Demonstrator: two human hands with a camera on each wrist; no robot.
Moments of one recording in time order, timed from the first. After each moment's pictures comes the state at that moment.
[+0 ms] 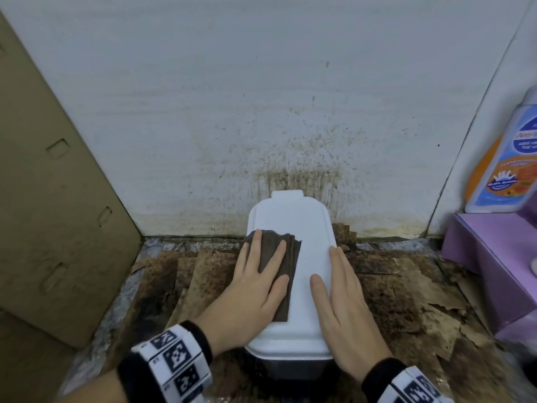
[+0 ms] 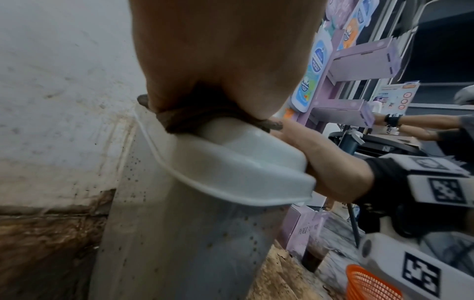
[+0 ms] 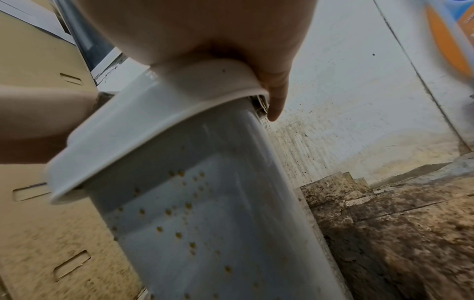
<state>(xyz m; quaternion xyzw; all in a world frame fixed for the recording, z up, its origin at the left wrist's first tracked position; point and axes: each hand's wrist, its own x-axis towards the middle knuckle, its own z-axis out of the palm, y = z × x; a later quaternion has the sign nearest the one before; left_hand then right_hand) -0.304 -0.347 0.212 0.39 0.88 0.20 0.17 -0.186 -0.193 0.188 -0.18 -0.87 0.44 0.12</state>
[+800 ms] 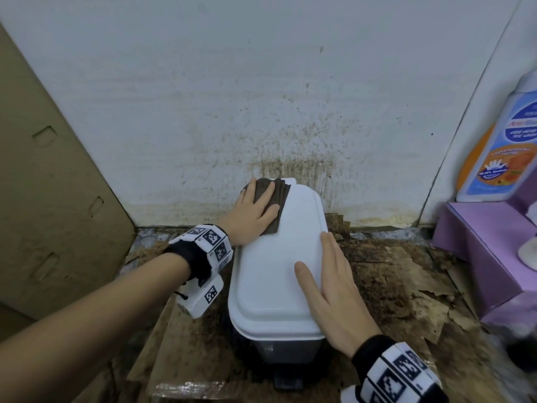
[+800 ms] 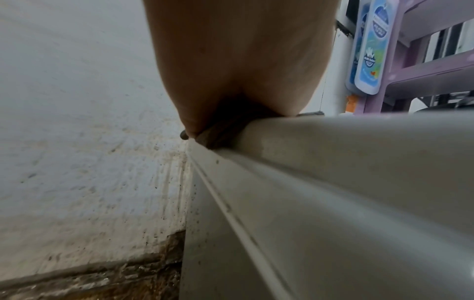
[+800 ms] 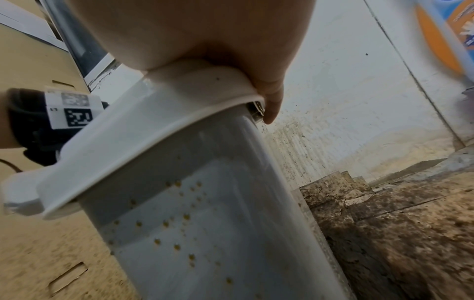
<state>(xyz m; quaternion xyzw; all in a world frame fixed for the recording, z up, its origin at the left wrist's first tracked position) -0.406 -0.288 0.229 0.35 0.90 0.18 0.20 -0.184 -0.190 0.198 -0.17 -0.87 0.45 0.08</state>
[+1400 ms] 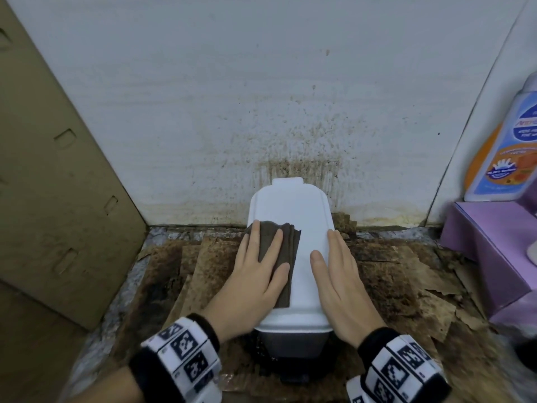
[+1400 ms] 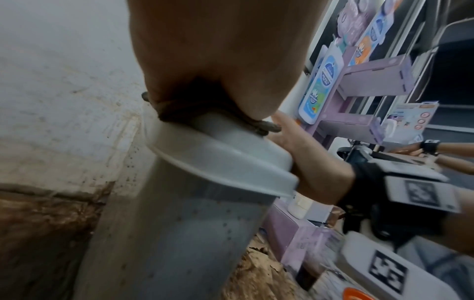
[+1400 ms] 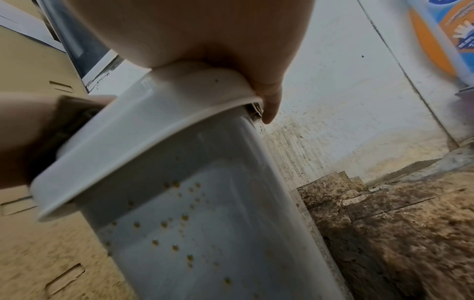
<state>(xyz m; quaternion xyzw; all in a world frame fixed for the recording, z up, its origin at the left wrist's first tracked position) -0.280 -0.350 0.215 0.37 0.89 0.22 0.13 -0.184 -0.191 0.192 -0.17 -0.86 0.47 0.10</state>
